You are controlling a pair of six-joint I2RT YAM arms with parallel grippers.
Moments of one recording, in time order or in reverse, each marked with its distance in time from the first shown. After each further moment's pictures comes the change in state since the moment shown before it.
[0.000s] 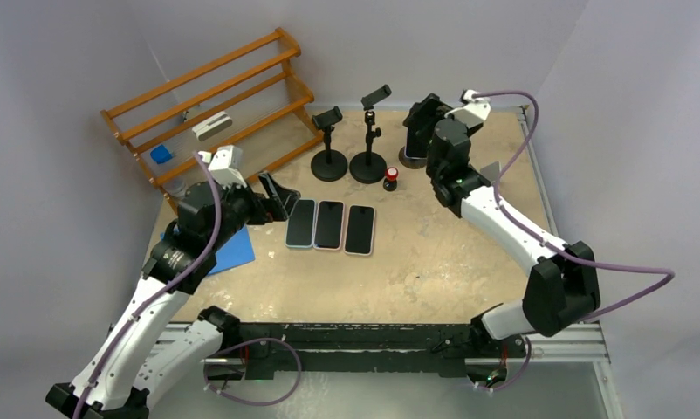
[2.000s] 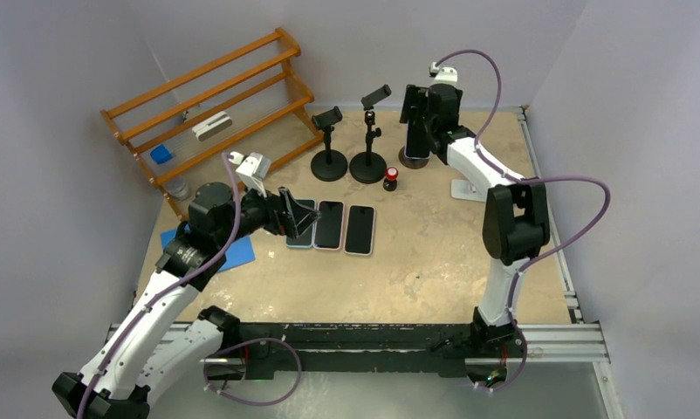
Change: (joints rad) left arm 0.000 0.011 -0.092 0.161 0.364 0.115; right arm -0.228 0.501 0.434 -0.220 -0.371 -0.309
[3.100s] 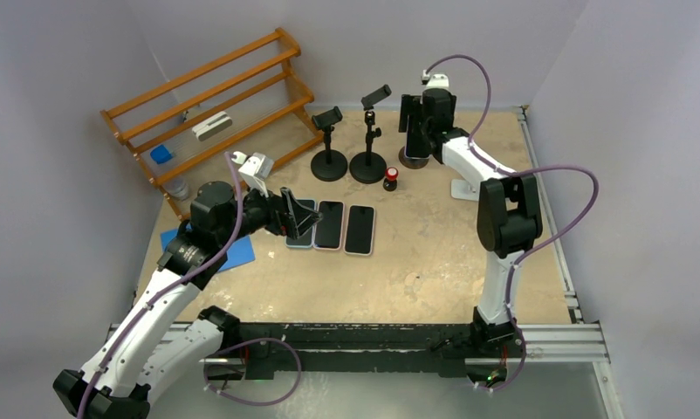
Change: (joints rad) left arm 0.000 0.016 0.000 0.003 0.029 0.000; right arm 0.000 0.085 0.043 -0.067 0.004 -0.075
